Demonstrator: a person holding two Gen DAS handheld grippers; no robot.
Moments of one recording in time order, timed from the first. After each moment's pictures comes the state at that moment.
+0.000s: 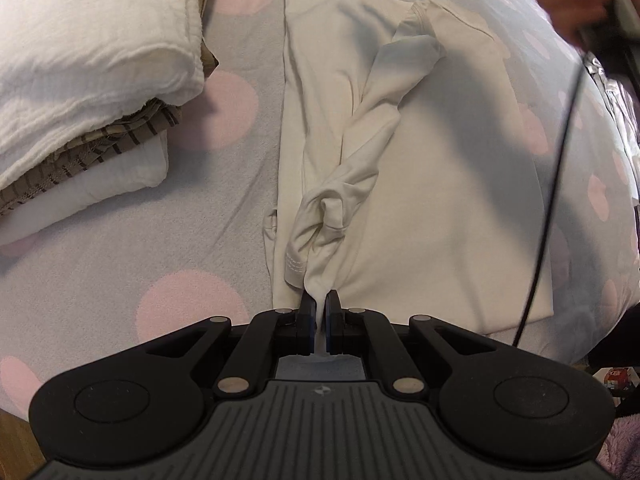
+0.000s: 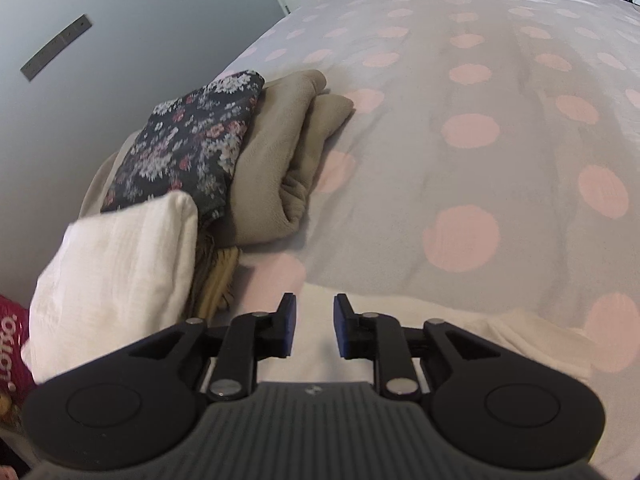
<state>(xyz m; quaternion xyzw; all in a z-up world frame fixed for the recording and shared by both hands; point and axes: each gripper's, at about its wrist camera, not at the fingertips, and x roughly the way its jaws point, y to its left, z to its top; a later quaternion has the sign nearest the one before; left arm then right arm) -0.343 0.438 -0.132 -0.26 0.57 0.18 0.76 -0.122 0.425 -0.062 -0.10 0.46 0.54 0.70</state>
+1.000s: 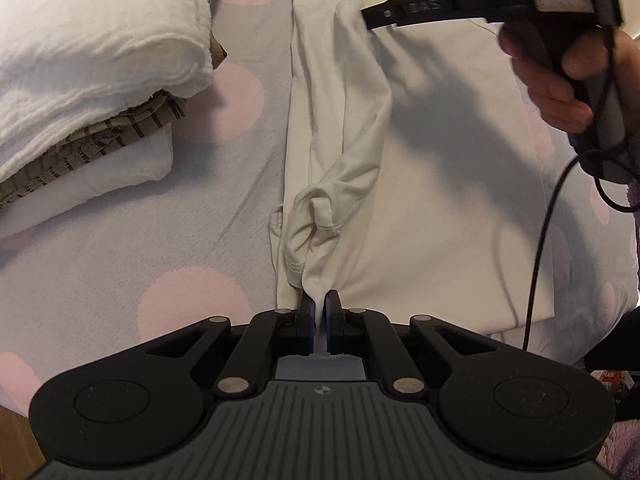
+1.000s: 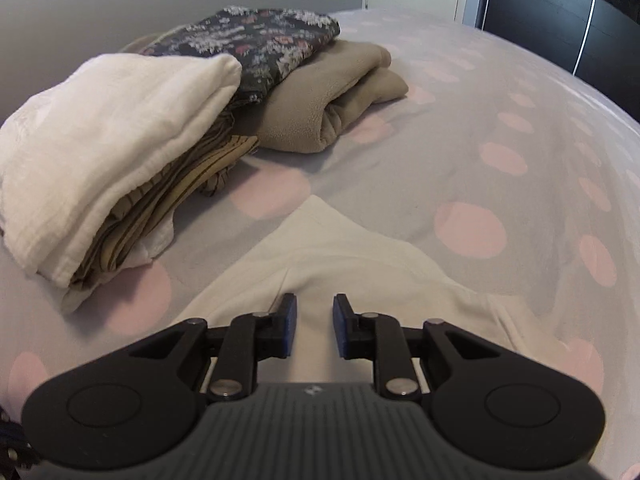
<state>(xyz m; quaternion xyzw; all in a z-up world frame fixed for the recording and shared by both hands) -0.341 0.433 -0.126 -0.27 0.58 0.18 0.75 -0.188 0.435 -0.116 -0.28 0.35 0.57 0.69</state>
